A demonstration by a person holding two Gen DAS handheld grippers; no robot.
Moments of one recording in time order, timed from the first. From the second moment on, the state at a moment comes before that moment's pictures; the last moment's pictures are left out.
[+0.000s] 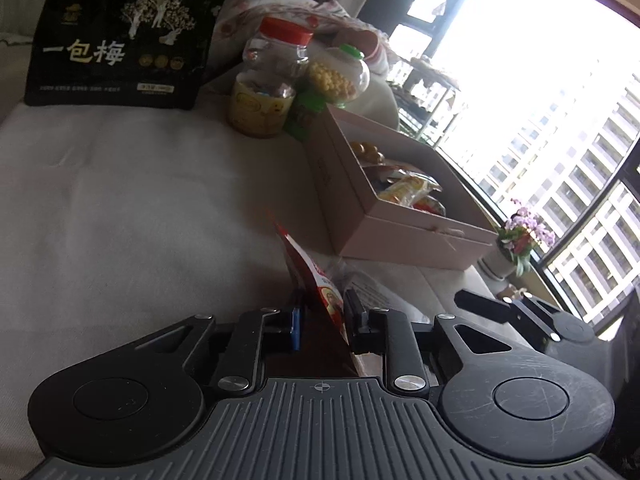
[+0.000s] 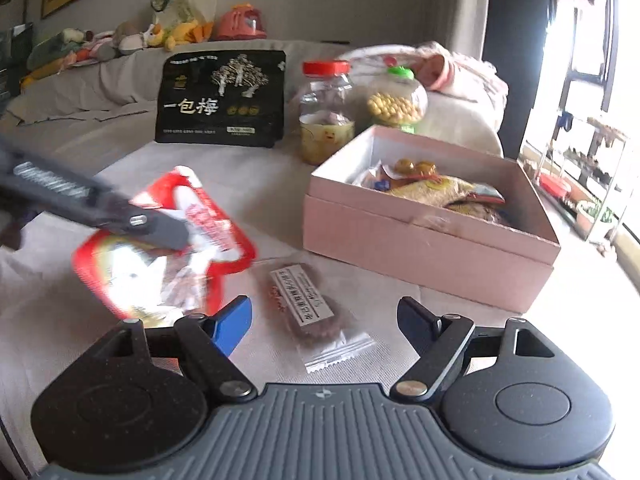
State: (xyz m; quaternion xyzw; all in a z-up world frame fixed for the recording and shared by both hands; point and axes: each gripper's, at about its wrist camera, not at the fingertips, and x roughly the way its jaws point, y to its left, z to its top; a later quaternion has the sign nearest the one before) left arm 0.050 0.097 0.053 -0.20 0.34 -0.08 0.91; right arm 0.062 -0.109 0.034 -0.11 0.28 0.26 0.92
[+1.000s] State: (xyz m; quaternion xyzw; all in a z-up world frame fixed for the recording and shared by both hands) left arm 0.014 0.095 0.022 -0.23 0.37 -0.09 0.90; right arm 0.052 -0.100 0.024 -0.12 0.37 0.29 0.87
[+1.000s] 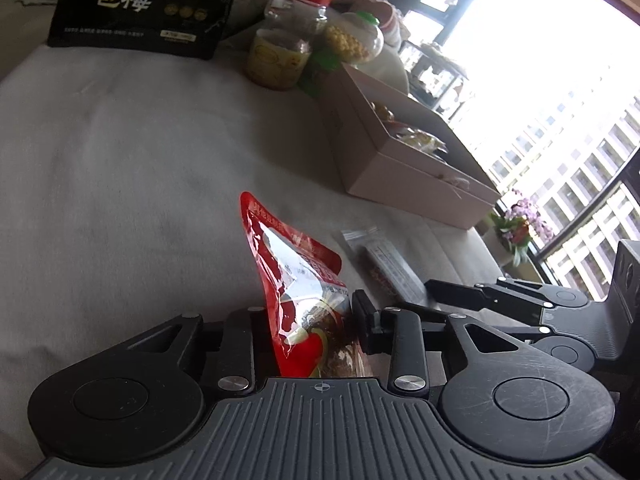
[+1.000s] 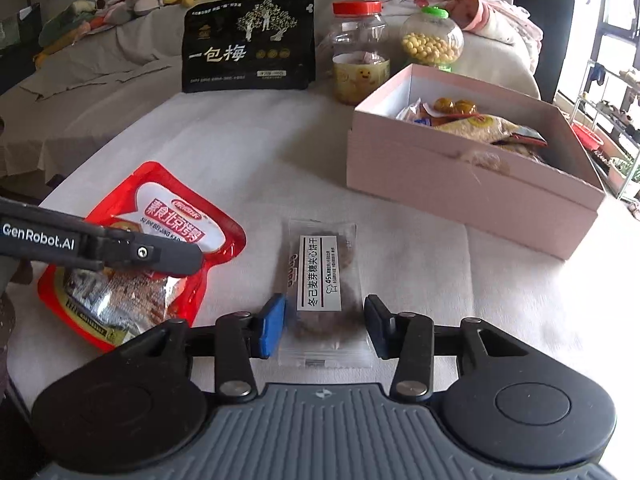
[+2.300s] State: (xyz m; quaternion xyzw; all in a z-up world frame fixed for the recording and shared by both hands) left arm -0.015 0.062 0.046 -0.22 0.38 -0.11 0.89; right arm 0.022 -0.143 0.061 -0.13 0.30 0.29 0.90
